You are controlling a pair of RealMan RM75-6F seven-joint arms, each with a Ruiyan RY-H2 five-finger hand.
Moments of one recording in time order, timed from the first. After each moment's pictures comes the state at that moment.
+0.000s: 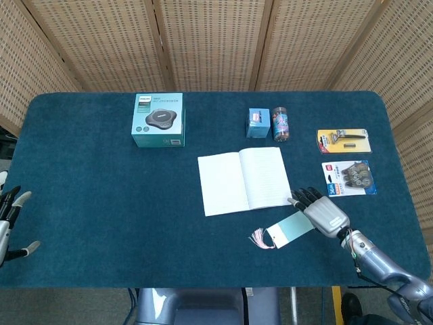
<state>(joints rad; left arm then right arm) -0.06 -1.02 -0.01 -1.69 1.49 1.46 -0.01 0.58 -1.25 -0.06 -1.31 -1.66 0.92 -0.05</state>
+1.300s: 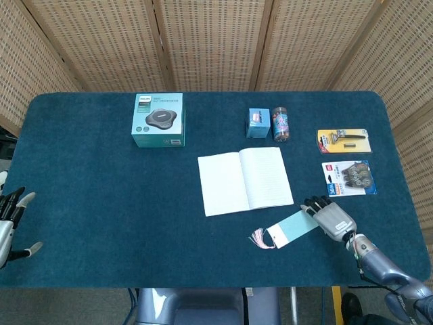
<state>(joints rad) -0.07 -1.02 -0.01 -1.69 1.48 1.43 0.00 0.56 -1.29 -0.11 -1.24 -1.53 0.80 -0.19</state>
